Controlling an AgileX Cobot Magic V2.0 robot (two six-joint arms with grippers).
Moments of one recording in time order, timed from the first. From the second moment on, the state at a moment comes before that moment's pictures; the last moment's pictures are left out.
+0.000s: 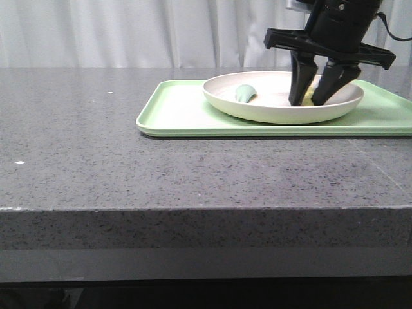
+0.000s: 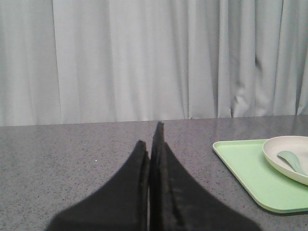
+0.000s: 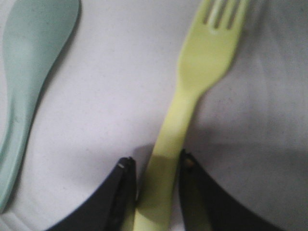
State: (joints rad) left arm -0.14 0.01 -0.38 -0.02 0.33 0.04; right arm 0.22 1.91 -1.62 0.18 0.95 0.15
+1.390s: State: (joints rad) left arm -0.14 0.01 -0.38 -0.02 0.33 0.04; right arm 0.03 1.95 -1.73 0.05 1.18 0.11
